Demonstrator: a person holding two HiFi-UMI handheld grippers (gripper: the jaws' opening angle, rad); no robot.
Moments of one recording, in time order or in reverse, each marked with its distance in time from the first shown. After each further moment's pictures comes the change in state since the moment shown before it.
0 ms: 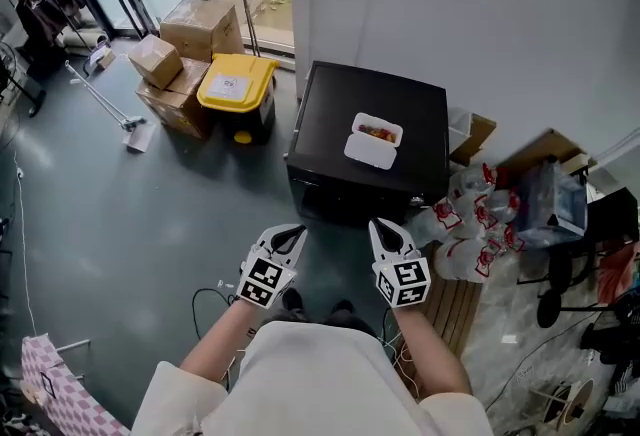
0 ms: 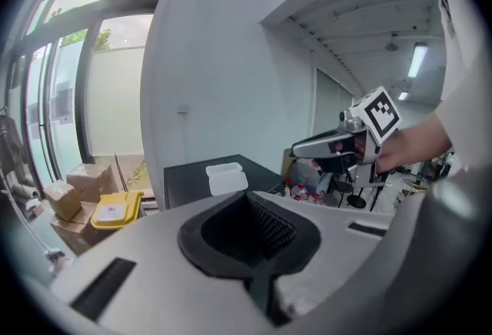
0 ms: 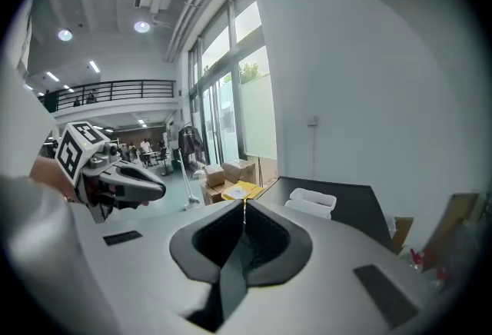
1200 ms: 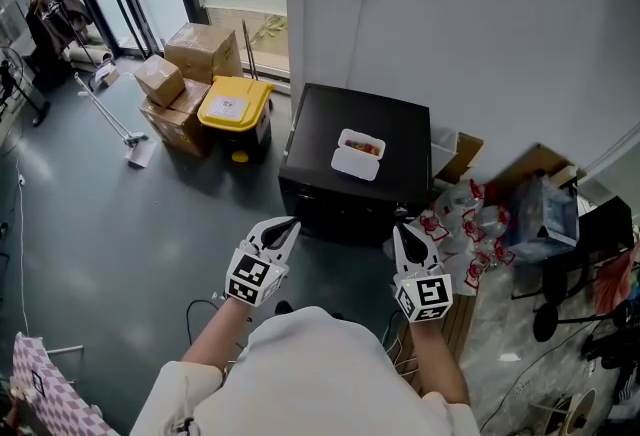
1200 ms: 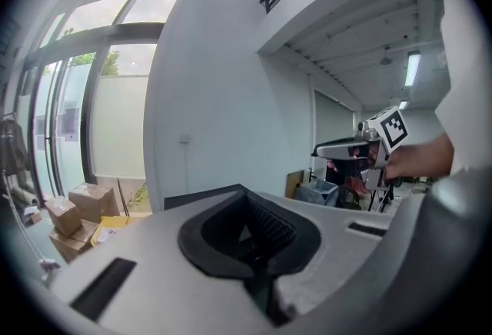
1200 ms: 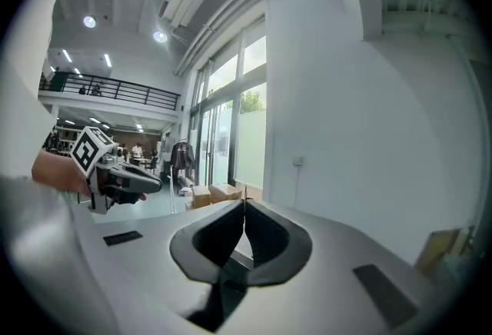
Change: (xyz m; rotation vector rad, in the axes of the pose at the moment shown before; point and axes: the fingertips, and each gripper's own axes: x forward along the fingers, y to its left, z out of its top) left arm -0.045 -0.028 0.090 0.004 -0.184 0.028; right arm -0.118 -0.027 0.084 -0.136 -0.207 -0.090
